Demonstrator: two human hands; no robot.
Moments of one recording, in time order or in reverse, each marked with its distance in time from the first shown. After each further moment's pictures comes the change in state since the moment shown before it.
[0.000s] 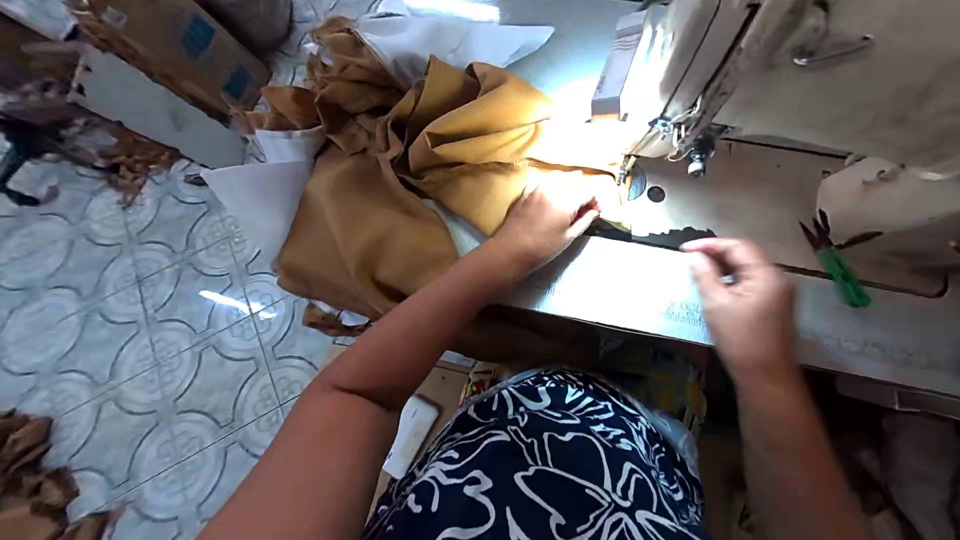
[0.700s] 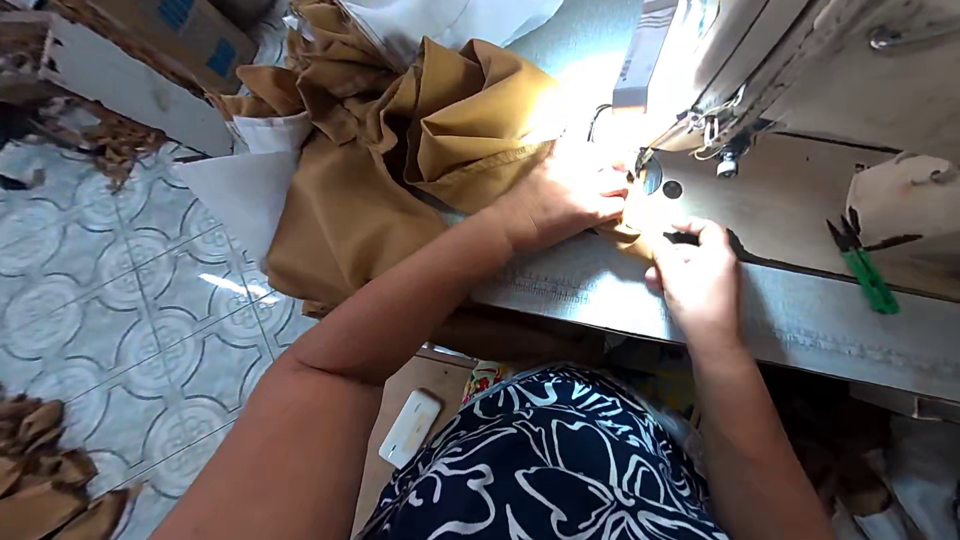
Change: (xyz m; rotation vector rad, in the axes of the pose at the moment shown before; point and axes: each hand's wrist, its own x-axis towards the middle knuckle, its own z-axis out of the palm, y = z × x) left_hand 0.024 -0.015 -0.017 0.230 -0.057 0.493; right_hand 0.021 -0.012 0.058 0.256 0.019 0.412
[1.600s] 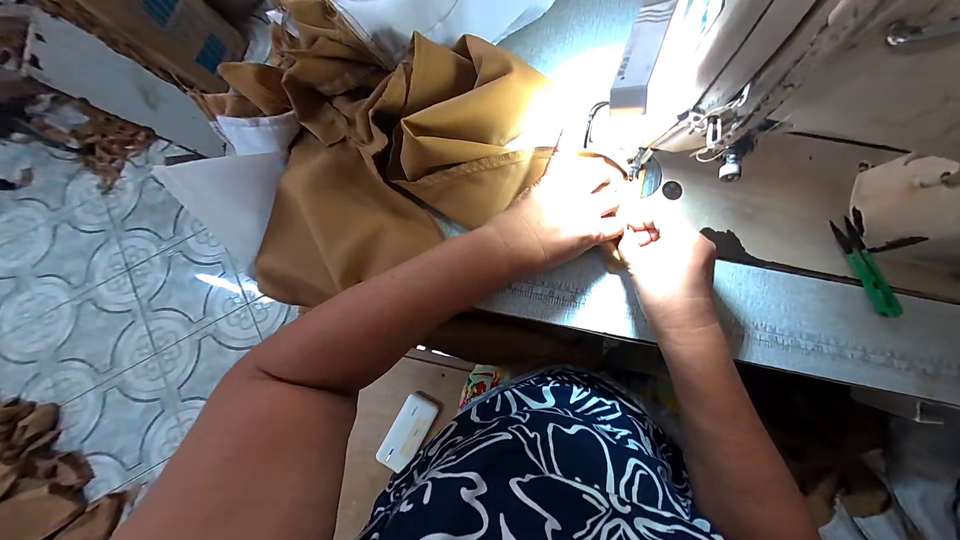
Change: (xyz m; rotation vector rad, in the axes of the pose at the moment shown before) left_hand 0.001 0.016 -0.008 -0.024 -0.248 -0.061; right_hand 0.015 -0.014 0.026 -0.431 0.071 -0.262
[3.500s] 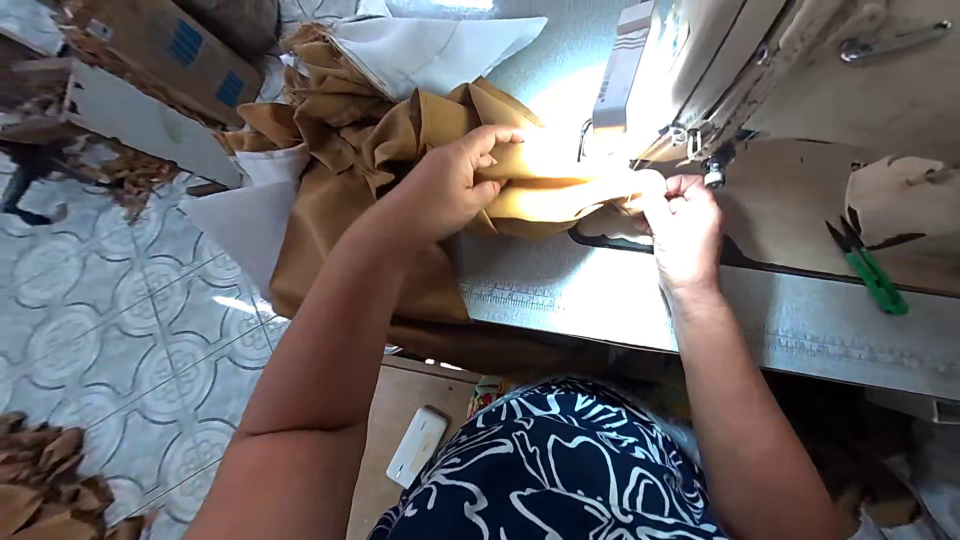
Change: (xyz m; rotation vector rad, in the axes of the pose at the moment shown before) left_hand -0.073 -0.060 -0.046 -0.588 0.098 -0.603; right_hand 0.044 0.030 0.020 0.776 0.108 0.054
